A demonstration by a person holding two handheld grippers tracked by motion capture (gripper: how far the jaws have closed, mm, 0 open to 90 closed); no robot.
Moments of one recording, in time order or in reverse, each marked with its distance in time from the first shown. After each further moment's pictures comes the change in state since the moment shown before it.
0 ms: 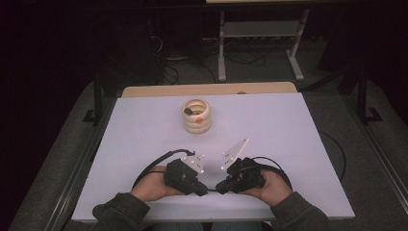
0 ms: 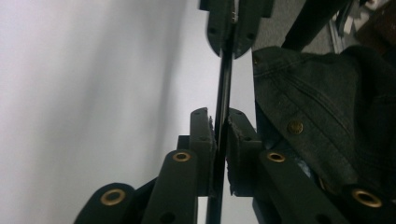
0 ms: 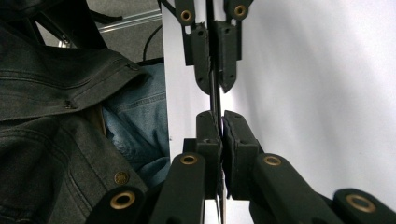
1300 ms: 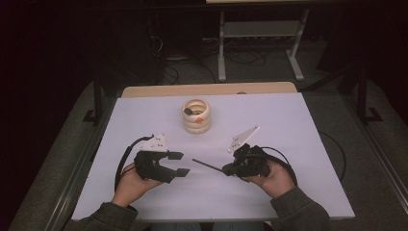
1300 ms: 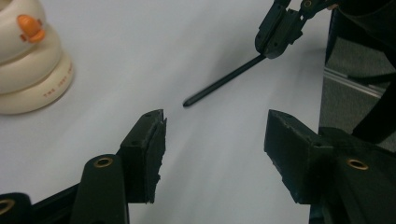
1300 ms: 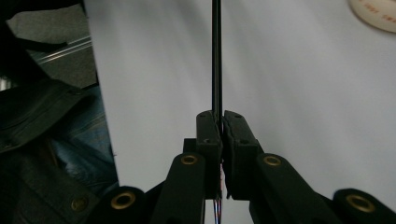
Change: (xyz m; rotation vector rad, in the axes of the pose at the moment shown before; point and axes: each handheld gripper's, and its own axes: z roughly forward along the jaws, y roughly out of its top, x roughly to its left) left arm -0.002 -0.042 -0.064 -0.349 0.326 -0.238; right arm -0.019 -0.001 -0.022 -0.044 -0.197 0.145
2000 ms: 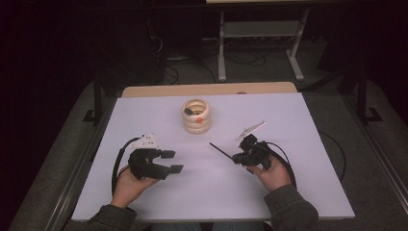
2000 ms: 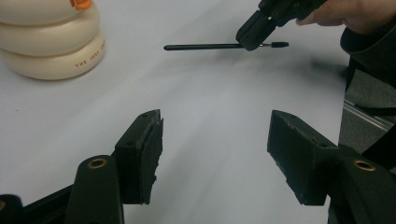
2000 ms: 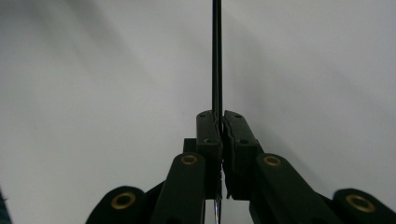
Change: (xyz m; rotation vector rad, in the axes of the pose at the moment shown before) left arm 0.020 -0.026 -0.004 -0.060 0.053 -0.141; right arm -0.046 -0.023 0.021 0.009 -0.173 0.277
